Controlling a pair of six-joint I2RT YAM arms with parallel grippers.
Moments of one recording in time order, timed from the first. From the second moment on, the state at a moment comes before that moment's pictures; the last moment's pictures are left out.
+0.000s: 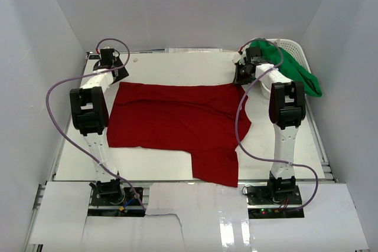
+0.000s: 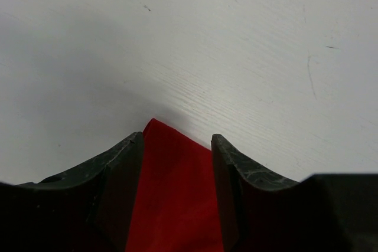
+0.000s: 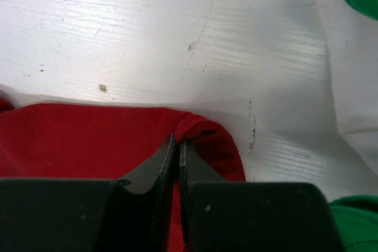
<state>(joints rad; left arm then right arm) 0.08 2.15 1.65 -0.26 -0.10 -0.37 0.15 2.25 1.77 -0.47 -0.25 0.13</state>
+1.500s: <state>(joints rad) 0.08 2.26 1.72 -0.30 -0.11 -0.39 0.15 2.36 1.94 -0.52 -0.24 0.12</state>
